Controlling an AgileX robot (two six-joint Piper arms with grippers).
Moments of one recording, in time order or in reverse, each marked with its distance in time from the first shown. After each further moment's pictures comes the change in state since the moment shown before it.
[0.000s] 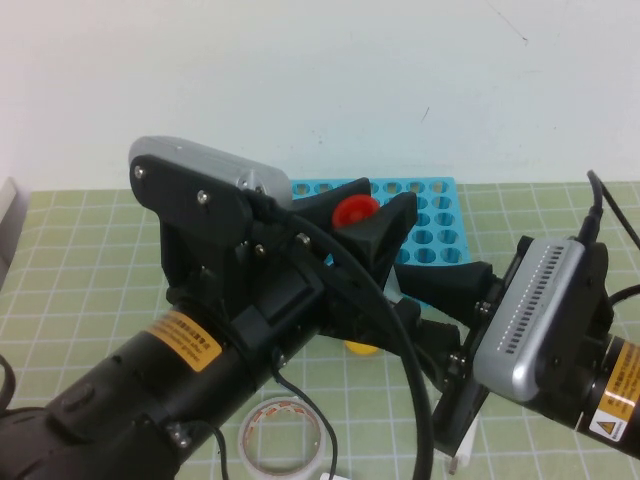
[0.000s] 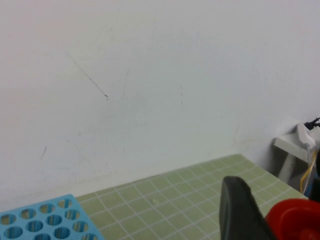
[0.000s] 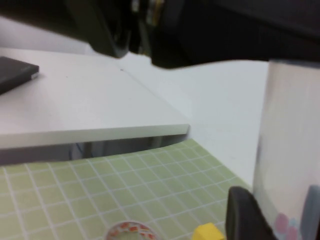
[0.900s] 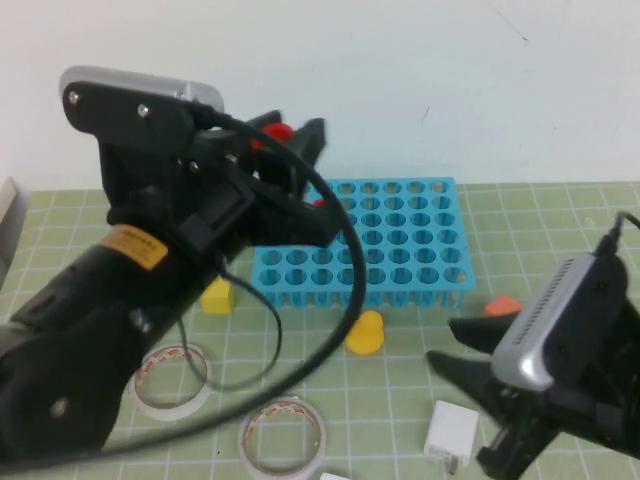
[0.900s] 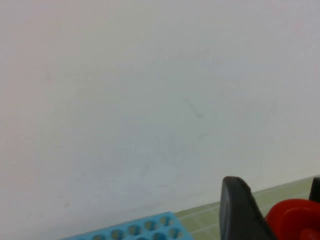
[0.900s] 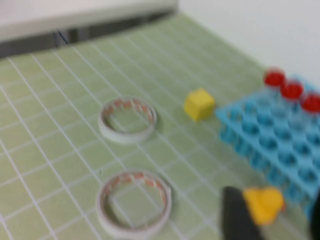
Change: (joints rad) right arm 0.002 -0.148 0.004 -0.259 0.517 0.402; left arm 0.216 0.037 -0.076 0.008 0.054 0.078
